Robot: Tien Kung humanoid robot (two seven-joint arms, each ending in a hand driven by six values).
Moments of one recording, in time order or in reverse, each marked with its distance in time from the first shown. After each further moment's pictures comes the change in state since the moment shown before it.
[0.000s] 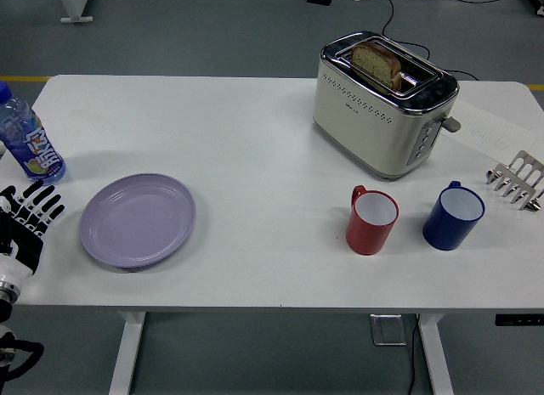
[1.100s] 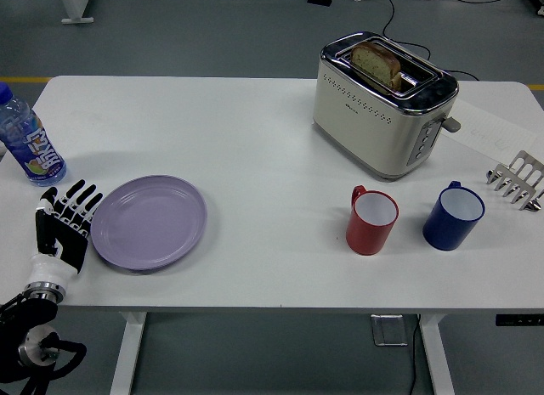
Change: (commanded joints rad) left arm -0.028 -0.097 0.070 0.026 -0.021 -0.005 -0.025; right arm 0.004 0.000 0.003 0.002 -0.026 -0.001 -0.008
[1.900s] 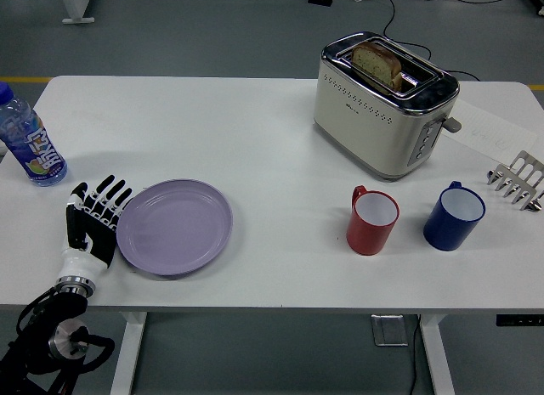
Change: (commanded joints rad) left arm -0.044 -0.069 0.058 0.017 -0.011 0.003 -0.014; right arm 0.007 0.000 0.002 0.000 -0.015 0.002 -0.001
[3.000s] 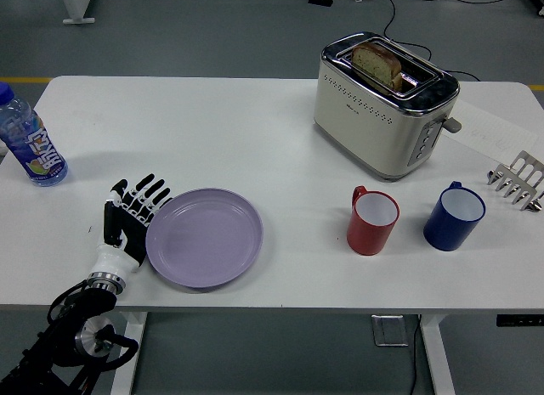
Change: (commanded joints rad) left arm -0.043 0.000 0.148 0.019 -0.032 -0.001 -0.008; right arm 0.004 0.000 0.003 0.002 -0.020 0.002 -0.005
